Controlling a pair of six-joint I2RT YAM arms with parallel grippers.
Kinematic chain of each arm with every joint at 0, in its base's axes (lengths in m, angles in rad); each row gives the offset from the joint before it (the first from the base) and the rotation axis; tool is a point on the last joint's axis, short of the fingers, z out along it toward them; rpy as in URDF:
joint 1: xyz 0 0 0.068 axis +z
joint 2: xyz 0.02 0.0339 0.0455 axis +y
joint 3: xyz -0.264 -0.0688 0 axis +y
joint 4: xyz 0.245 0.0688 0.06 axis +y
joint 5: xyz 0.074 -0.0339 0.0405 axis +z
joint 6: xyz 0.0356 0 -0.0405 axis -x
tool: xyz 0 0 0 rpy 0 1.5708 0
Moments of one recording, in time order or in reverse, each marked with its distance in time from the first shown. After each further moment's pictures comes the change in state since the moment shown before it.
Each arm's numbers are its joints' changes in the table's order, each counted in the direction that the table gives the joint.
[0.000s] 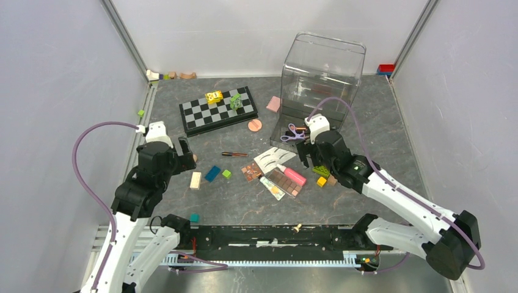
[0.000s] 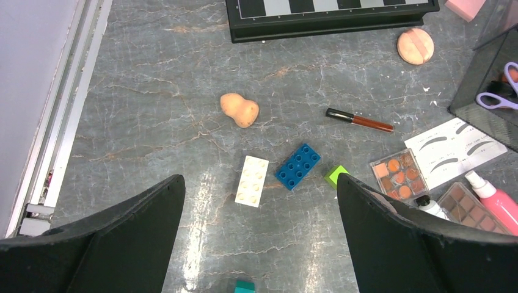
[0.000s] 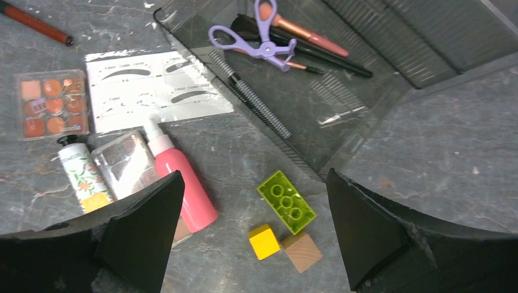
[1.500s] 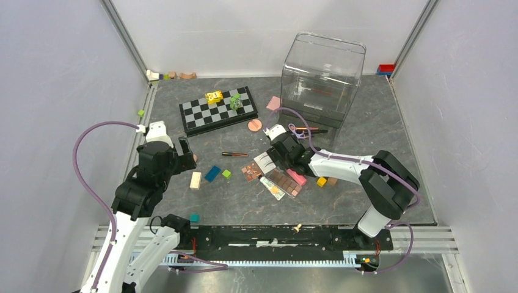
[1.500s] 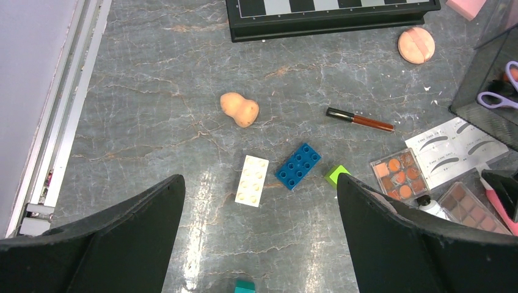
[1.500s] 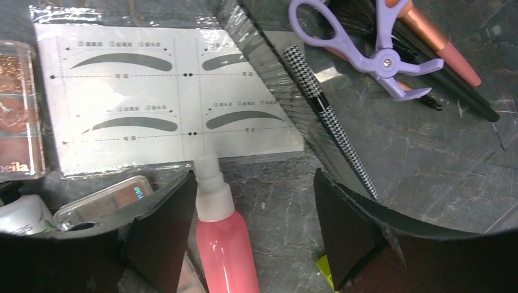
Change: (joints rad) left arm 0.000 0.000 0.000 -0.001 0.000 0.000; right arm 0.113 0.620 -0.120 -0.220 -0.049 0.039
